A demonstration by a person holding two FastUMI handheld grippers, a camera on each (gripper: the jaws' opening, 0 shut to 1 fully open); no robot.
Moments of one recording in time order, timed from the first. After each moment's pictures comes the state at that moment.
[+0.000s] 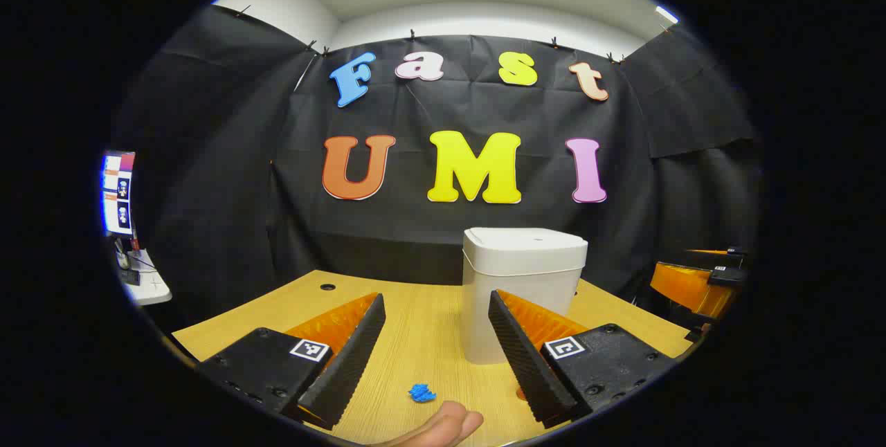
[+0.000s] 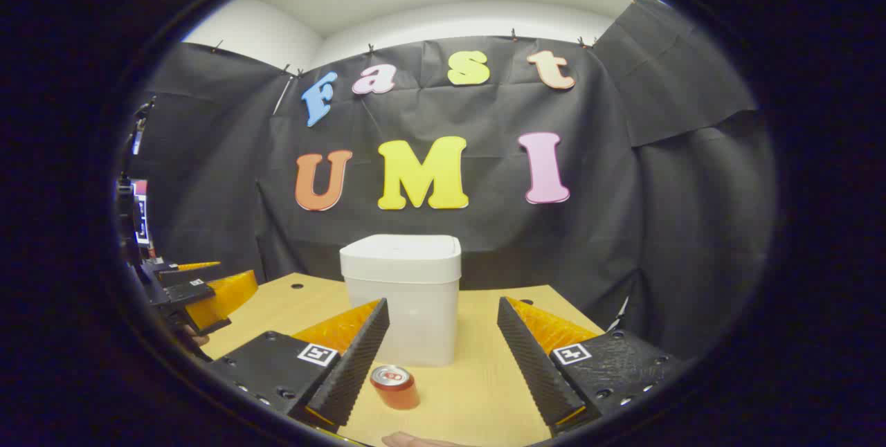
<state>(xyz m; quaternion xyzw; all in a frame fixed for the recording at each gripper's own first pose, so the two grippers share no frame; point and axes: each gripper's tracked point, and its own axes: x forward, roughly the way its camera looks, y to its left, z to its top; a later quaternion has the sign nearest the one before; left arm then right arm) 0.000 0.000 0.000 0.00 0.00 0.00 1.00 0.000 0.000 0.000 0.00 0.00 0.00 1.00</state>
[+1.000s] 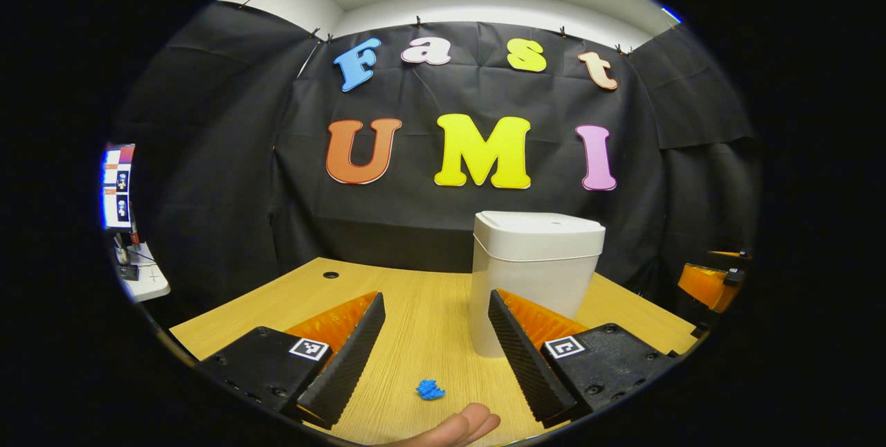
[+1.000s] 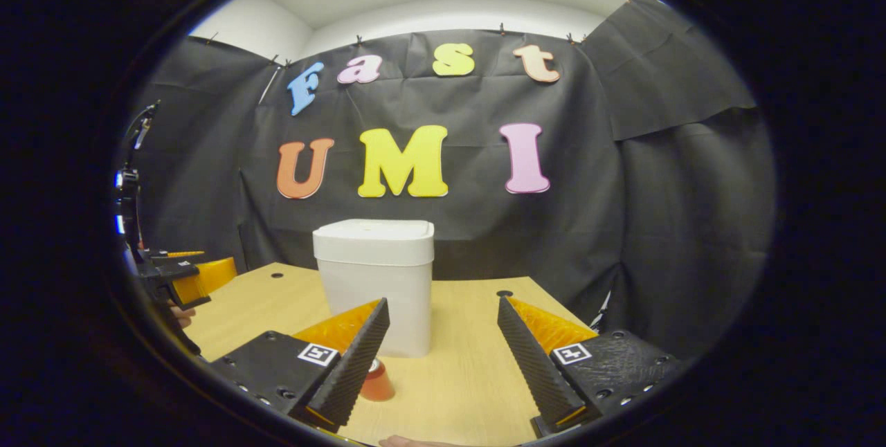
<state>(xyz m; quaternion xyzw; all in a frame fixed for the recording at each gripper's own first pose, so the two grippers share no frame) 0.015 0.015 -0.023 0.00 0.02 0.02 1.00 0.001 -0.038 -0.015 -0.01 0.01 -0.04 1.00</state>
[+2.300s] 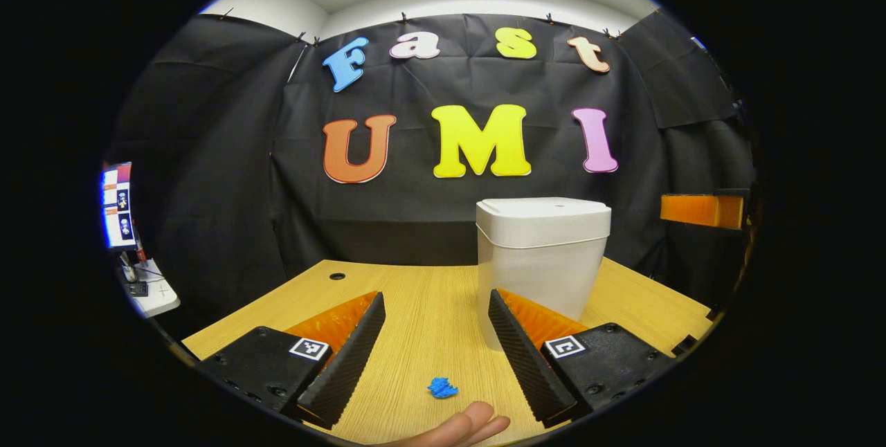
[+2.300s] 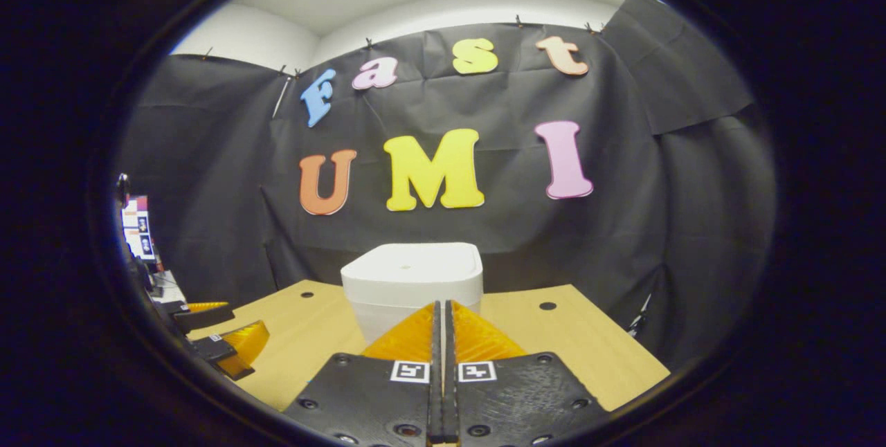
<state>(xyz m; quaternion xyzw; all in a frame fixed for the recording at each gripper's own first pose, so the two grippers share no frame) 0.020 0.017 -0.033 0.03 0.04 0.02 1.00 0.075 0.014 0.028 0.02 0.03 0.03 1.00</state>
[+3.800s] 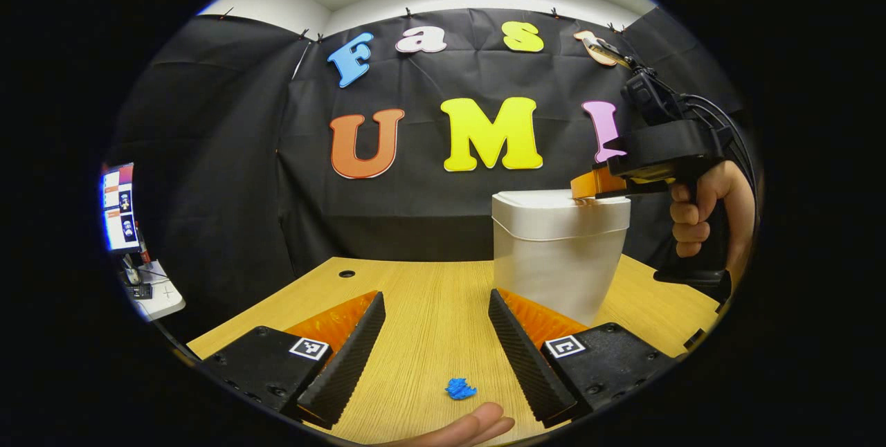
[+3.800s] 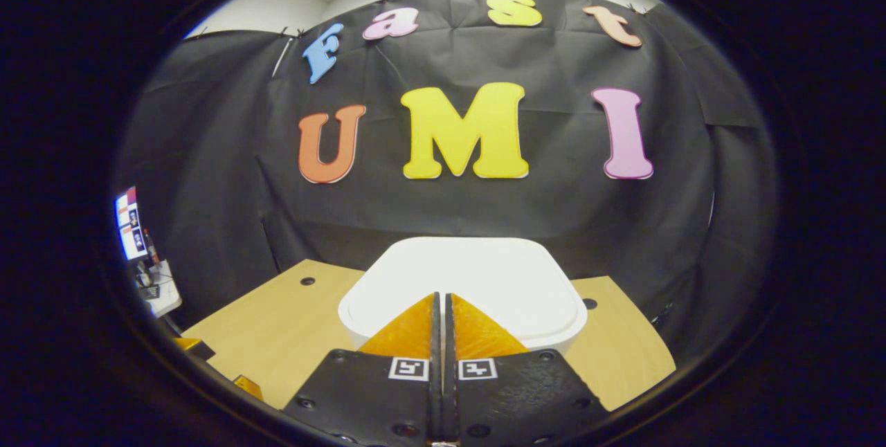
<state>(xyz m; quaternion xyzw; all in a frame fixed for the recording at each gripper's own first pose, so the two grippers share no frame) 0.029 0.036 -0.043 0.04 0.05 0.04 1.00 0.203 0.085 0.029 0.00 0.11 0.03 0.99</state>
